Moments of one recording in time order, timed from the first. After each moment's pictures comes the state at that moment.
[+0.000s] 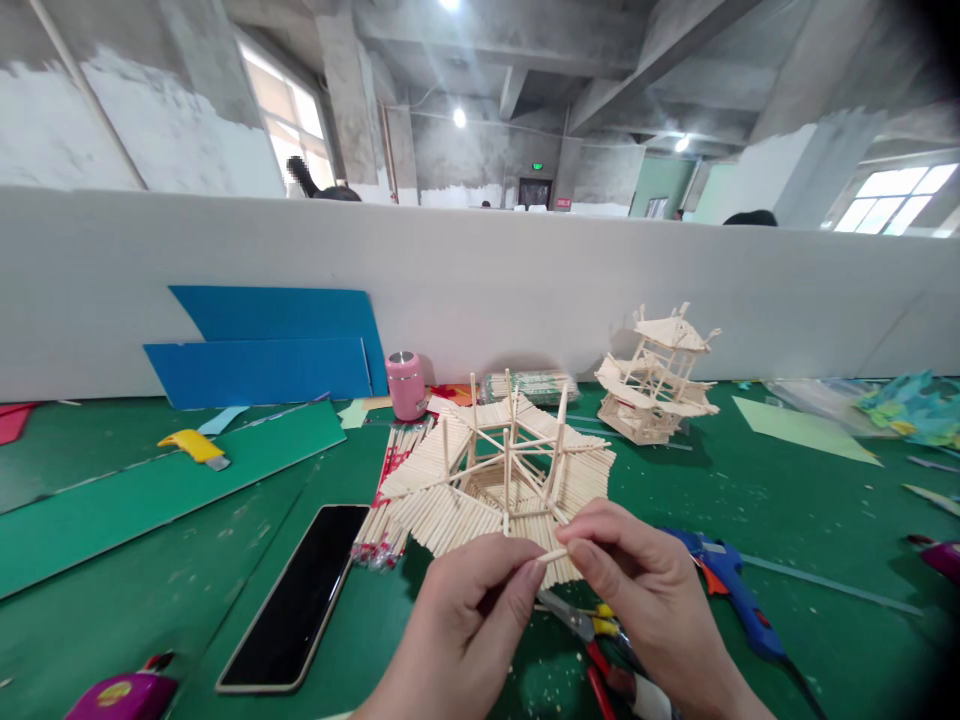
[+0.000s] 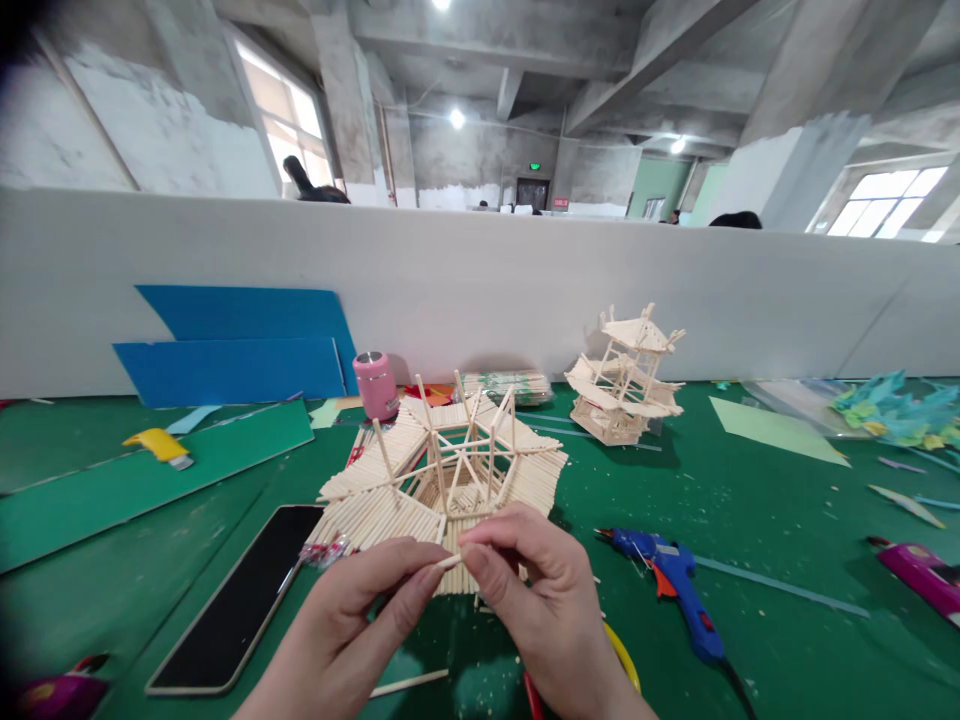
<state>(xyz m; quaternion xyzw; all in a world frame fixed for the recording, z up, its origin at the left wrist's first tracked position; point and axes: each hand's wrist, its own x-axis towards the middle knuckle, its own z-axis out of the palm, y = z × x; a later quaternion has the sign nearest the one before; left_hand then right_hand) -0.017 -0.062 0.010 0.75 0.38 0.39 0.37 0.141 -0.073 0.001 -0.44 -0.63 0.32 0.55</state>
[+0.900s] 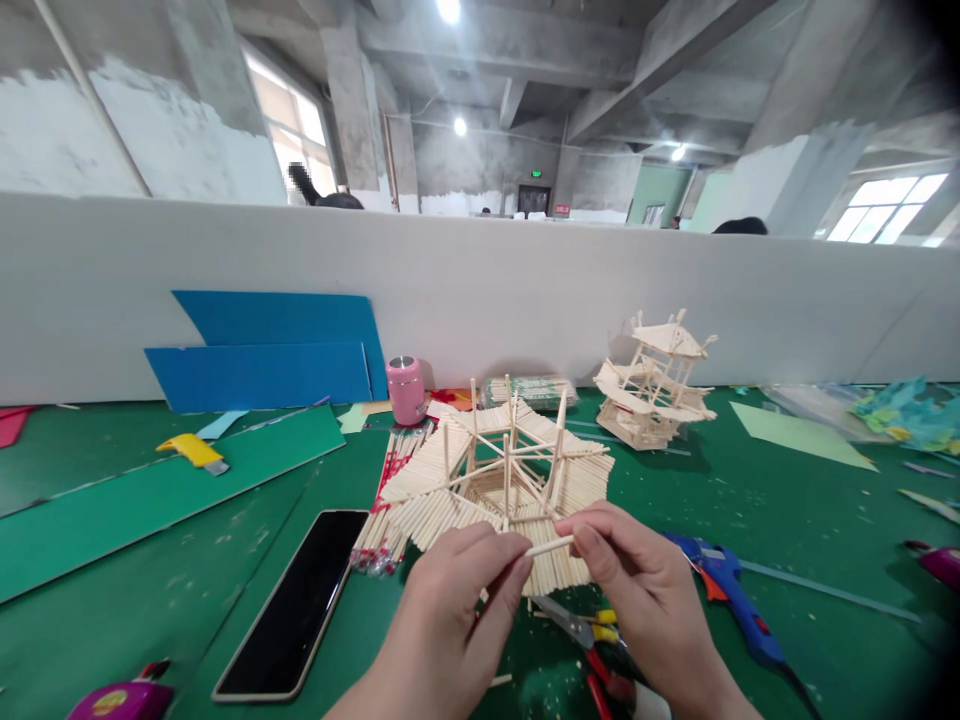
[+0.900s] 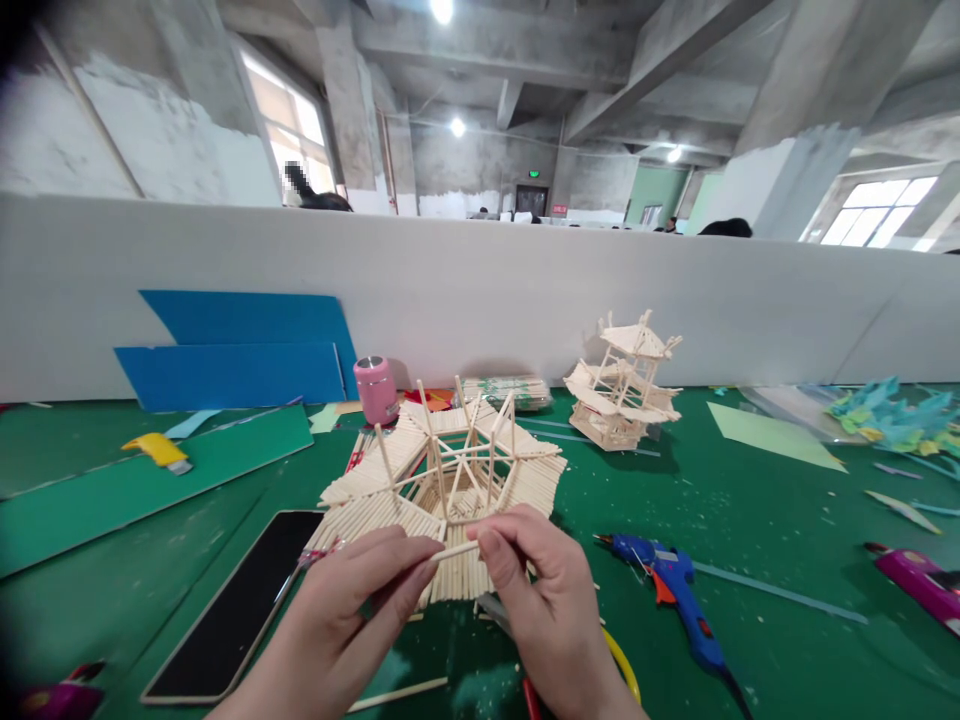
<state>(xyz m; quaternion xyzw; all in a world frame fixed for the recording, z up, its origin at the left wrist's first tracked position) -0.027 -0.054 0.011 0.82 0.37 0.37 0.23 0.141 -0.073 -0.002 -0.47 -0.64 0.28 0.54</state>
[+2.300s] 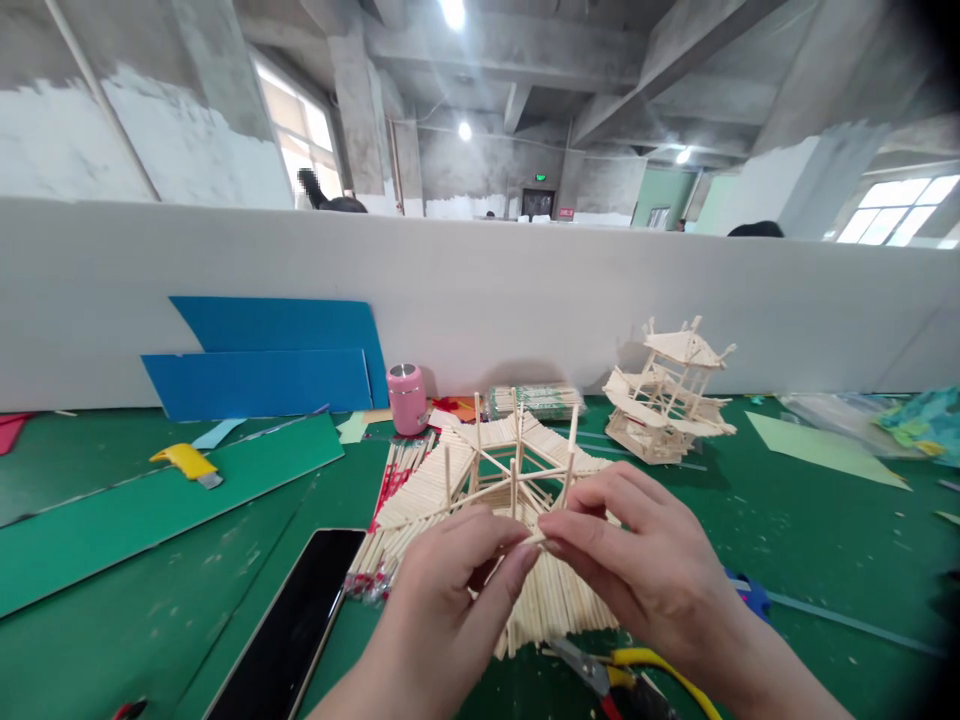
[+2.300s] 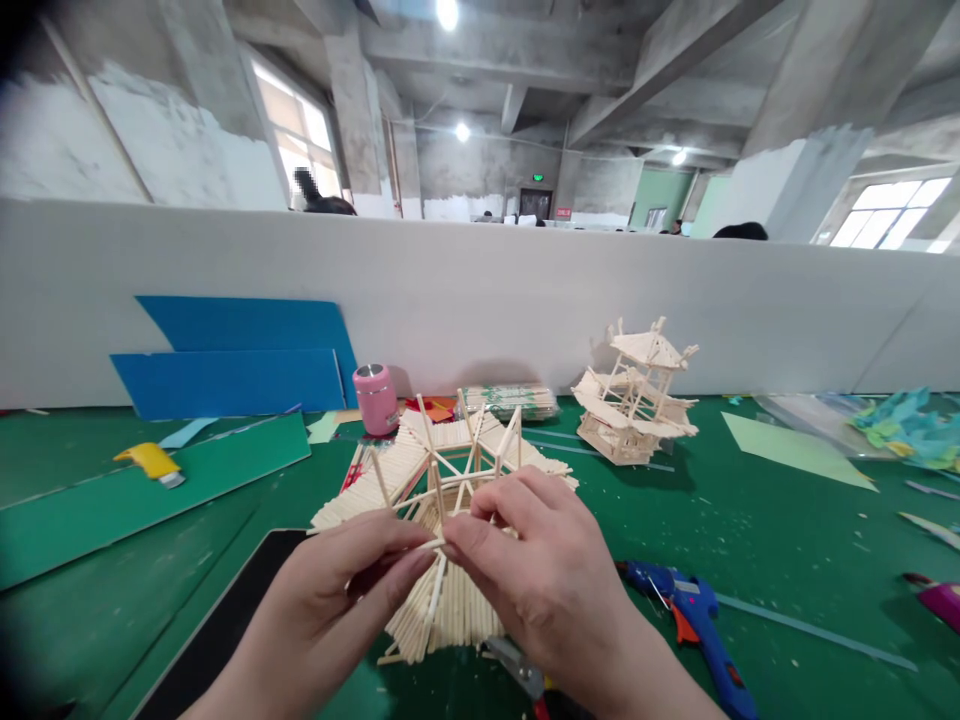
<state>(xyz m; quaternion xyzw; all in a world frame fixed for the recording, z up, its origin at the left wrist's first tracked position) -0.024 -0.028 0.032 0.80 0.38 0.40 0.21 0.150 -0.035 0.041 -0.39 -0.85 -0.06 0.34</state>
